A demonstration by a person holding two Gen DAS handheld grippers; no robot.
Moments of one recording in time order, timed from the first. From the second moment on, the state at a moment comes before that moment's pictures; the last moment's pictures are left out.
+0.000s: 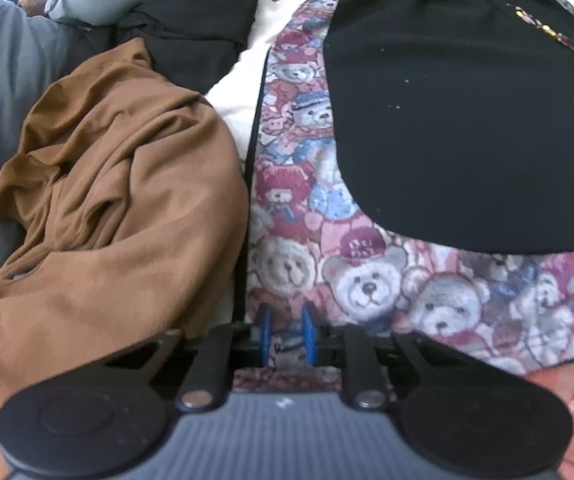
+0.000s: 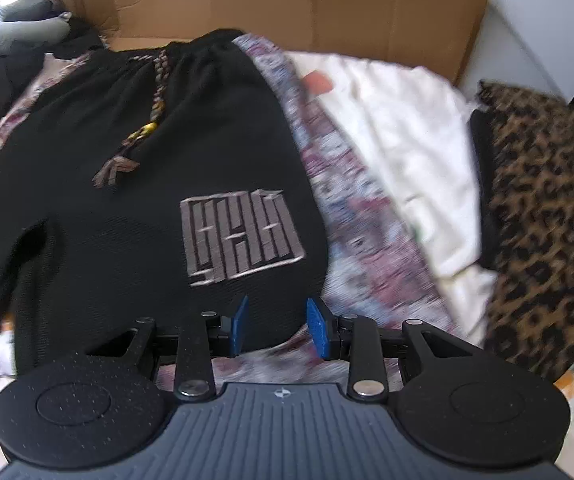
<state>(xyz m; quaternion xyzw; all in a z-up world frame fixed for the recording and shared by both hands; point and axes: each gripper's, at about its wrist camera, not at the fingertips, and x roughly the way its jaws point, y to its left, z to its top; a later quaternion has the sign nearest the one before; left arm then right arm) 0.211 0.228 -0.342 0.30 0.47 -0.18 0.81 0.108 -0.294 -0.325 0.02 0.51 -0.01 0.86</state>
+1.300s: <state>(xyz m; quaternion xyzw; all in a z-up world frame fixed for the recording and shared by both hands) 0.318 0.069 -0.317 0.23 0.37 -0.26 0.86 0.222 -0.305 -0.313 -0.05 0.44 0.03 0.90</state>
